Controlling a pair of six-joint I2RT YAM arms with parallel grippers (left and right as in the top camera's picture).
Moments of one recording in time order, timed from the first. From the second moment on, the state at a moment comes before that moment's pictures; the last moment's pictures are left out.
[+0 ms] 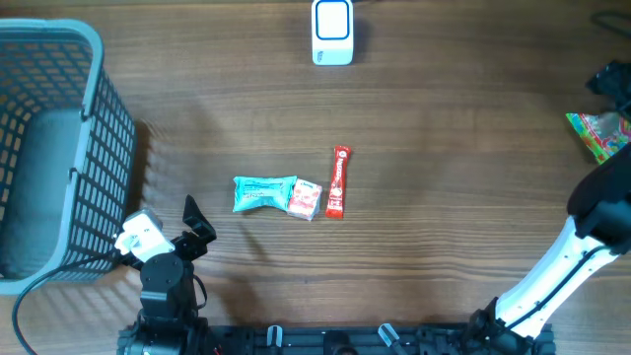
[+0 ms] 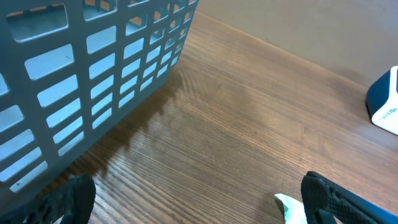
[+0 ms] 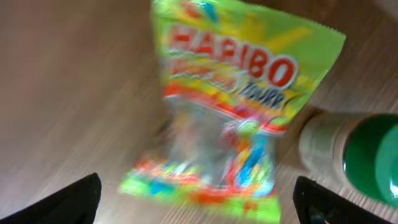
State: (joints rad) left arm -0.11 0.08 0.13 -0.44 -0.42 -0.44; right arm -0.52 2.25 2.09 -1.03 0.26 0.36
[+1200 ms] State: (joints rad) left arm -0.11 0.08 0.13 -0.44 -0.42 -0.44; right arm 0.60 2.29 1.75 -1.21 -0.10 0.63
